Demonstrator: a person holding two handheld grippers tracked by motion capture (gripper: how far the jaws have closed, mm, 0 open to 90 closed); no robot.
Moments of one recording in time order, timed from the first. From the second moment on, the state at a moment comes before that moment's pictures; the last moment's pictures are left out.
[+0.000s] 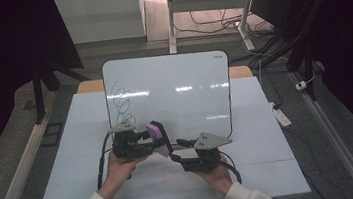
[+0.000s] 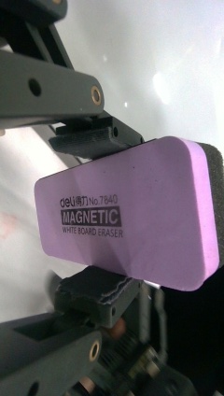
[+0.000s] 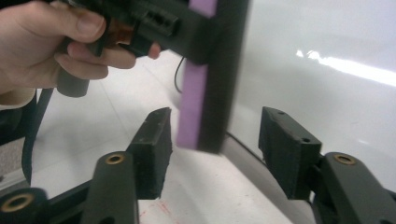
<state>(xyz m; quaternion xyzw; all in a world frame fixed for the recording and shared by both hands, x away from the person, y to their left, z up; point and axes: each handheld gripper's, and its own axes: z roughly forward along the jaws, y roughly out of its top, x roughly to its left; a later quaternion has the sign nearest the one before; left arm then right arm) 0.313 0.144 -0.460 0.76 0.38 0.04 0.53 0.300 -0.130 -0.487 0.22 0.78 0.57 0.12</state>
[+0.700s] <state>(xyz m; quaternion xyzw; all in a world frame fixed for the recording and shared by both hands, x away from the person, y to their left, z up) 0.300 0.180 -0.443 0.78 0.39 0.10 0.48 0.316 -0.249 -0.482 0.30 0.79 0.51 0.19</state>
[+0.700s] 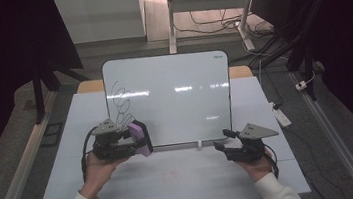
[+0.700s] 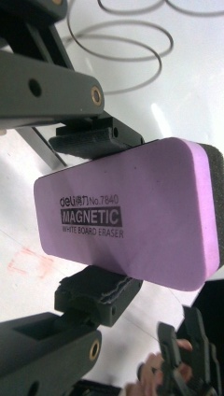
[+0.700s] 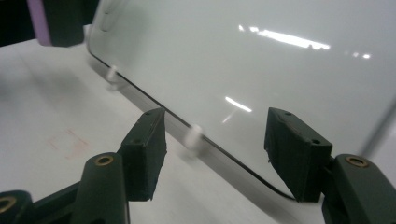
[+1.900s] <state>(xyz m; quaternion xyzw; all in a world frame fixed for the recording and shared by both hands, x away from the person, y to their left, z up) 0.303 0.234 -0.411 0.76 0.43 0.18 0.45 0.319 -0.288 -0.498 0.33 0.79 0.47 0.23</state>
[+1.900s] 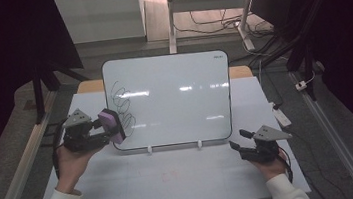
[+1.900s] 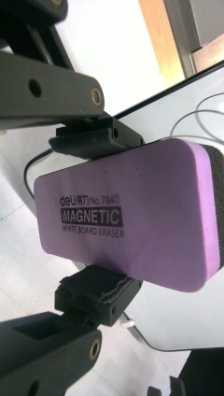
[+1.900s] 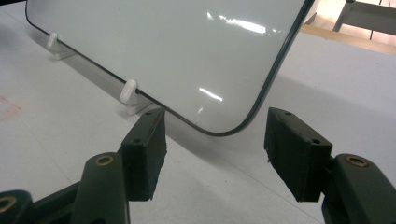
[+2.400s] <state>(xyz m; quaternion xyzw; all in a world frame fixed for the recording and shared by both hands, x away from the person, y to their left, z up) 0.343 0.247 -0.385 0.75 0.46 0.21 0.43 0.322 -0.289 -0.500 0.33 0.78 0.47 0.23</state>
